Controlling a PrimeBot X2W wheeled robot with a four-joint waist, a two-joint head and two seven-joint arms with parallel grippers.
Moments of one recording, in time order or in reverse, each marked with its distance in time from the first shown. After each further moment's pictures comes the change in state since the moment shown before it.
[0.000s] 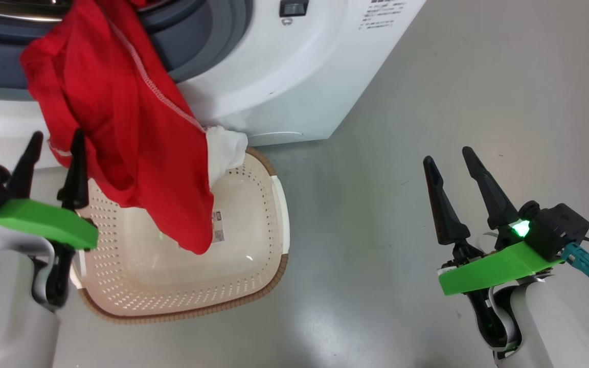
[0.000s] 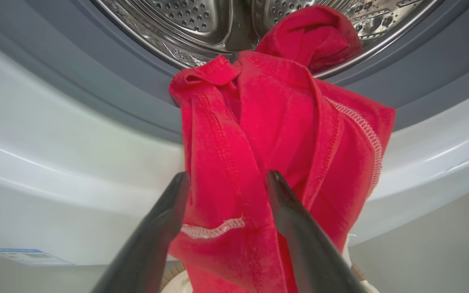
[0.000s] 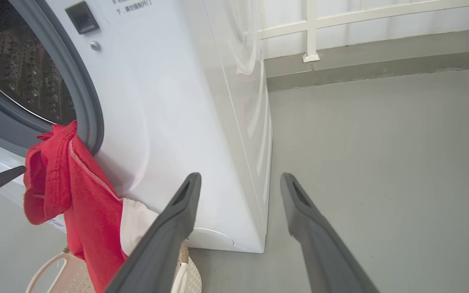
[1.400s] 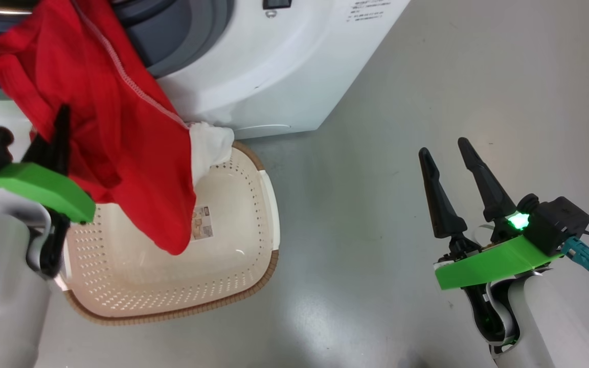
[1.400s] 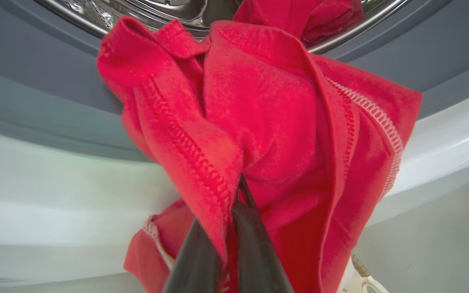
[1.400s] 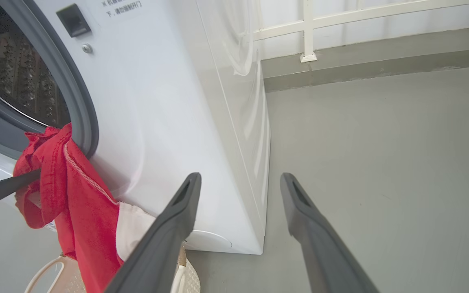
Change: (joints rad) left arm -0.207 0.060 -0.209 0.200 -0.095 0.000 0.001; right arm -0.021 0.000 0.019 -0.017 0.020 0.000 0.000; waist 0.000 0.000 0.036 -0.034
